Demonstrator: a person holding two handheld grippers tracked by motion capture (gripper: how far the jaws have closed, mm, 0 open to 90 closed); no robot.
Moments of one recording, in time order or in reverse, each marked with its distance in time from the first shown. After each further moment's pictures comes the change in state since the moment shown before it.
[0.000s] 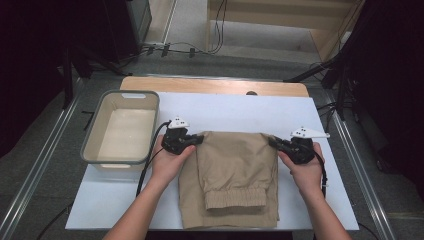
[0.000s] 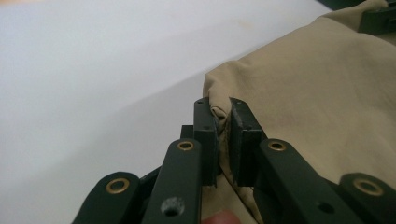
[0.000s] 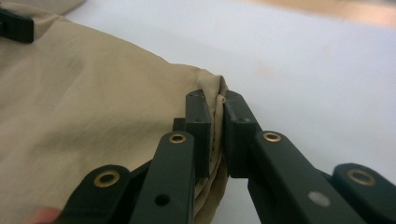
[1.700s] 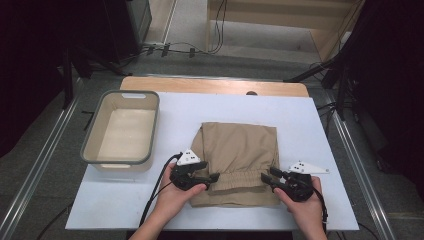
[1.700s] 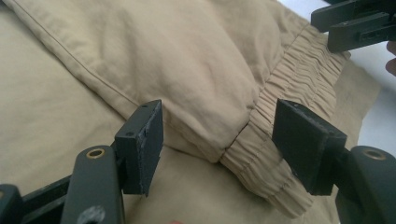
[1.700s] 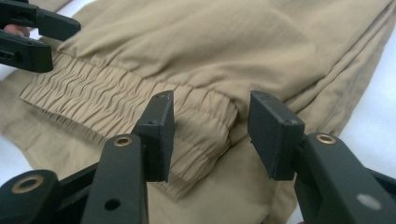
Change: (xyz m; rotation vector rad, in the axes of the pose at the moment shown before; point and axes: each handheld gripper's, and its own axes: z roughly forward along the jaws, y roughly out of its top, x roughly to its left) left arm -0.067 -0.073 -0.010 0.063 -0.140 0.014; right arm 0.060 -0.070 -0.035 0.083 0.072 0.099
